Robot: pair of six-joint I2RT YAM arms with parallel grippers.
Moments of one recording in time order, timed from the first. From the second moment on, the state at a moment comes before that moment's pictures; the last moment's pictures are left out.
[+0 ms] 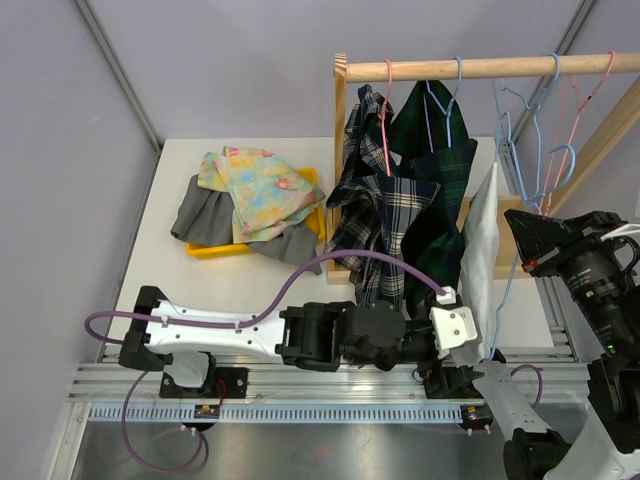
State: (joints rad) left arm -1.63 1.57 1.56 -0.10 -0.14 -0.04; right arm -0.04 0.79 1.91 -1.08 -0.29 0.48
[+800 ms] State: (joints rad) left arm -1.64 1.56 1.53 -0.05 -0.17 -0.04; right arm -0.04 0.81 1.95 -1.07 -0.31 0.50
